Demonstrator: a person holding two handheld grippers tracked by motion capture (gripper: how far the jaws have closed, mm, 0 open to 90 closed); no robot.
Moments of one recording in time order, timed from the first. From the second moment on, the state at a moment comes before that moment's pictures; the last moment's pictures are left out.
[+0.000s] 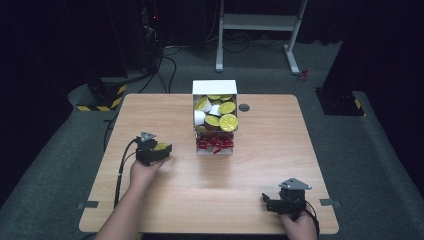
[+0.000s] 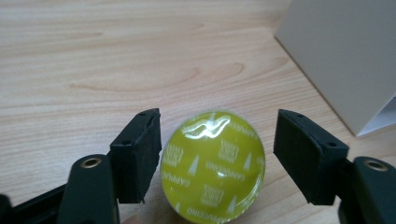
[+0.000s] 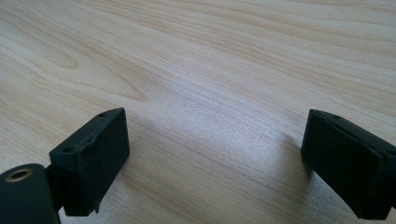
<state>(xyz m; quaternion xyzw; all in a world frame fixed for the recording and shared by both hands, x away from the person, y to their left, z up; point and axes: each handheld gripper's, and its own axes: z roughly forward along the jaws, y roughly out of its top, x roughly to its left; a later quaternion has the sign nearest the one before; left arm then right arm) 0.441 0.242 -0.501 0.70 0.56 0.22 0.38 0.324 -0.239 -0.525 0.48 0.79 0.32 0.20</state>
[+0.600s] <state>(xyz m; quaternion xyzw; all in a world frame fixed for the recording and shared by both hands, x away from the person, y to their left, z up) 0.411 0.270 -0.474 0.70 0.54 0.22 0.42 0.324 -0.239 -0.525 0.48 0.79 0.32 0.20</state>
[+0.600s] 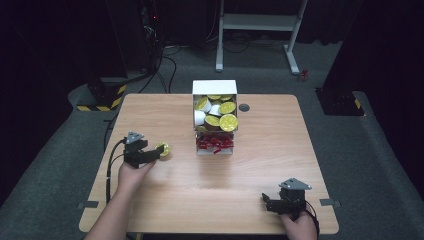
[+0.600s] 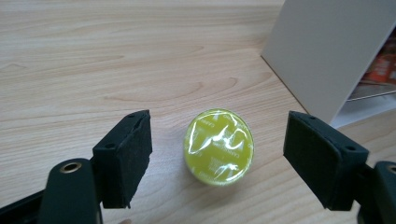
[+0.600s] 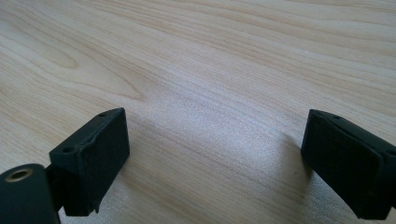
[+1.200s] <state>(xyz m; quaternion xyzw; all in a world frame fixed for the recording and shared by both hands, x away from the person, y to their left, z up) 0.355 0.271 -0.496 0.75 0.50 0.20 0.38 0.324 -0.239 -0.525 0.48 0.79 0.32 0.20</state>
